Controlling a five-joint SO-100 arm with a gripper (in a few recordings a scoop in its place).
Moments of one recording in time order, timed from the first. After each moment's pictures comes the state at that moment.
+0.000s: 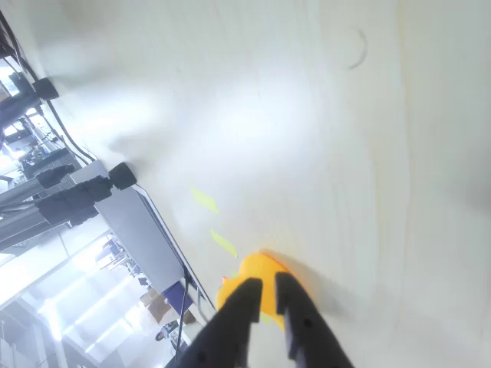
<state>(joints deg) 2.5 188.2 174.4 58.3 10.5</state>
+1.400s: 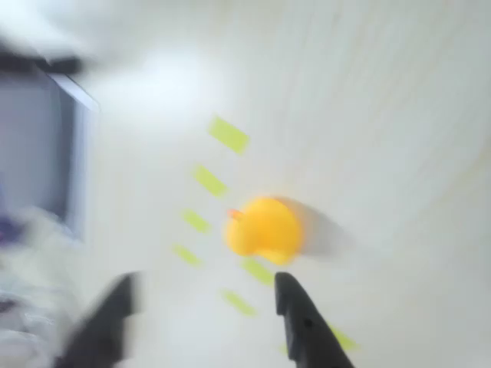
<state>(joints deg) -5.1 128.8 120.1 67.3 -22.7</state>
